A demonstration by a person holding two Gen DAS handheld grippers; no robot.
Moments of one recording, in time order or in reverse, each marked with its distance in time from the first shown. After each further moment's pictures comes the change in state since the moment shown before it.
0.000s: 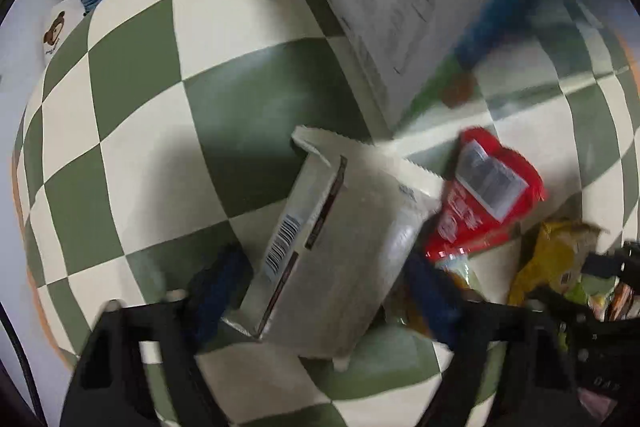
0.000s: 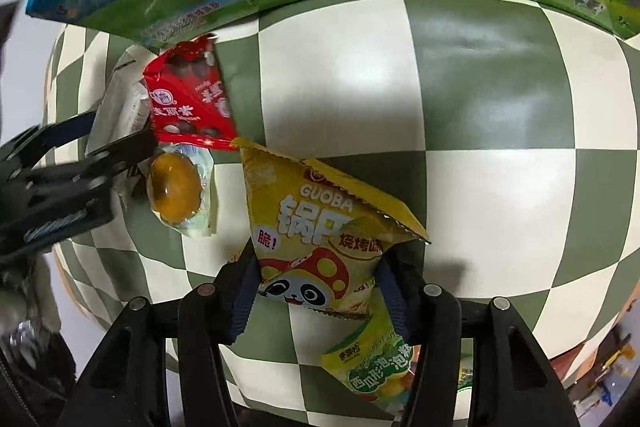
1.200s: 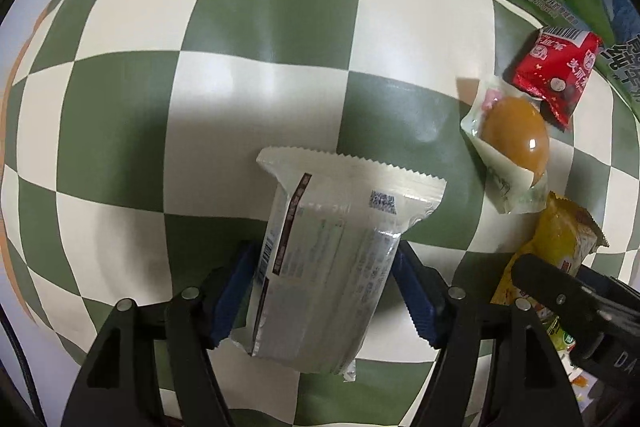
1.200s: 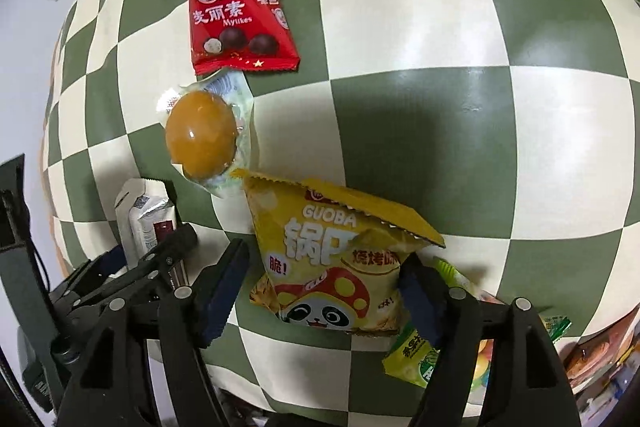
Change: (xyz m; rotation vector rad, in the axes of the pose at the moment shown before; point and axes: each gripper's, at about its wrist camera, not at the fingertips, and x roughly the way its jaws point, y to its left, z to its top) left arm 0.013 0.011 -0.154 -0.496 0.054 -0.018; right arm 0.010 0.028 -0.028 -0.004 -0.004 0.041
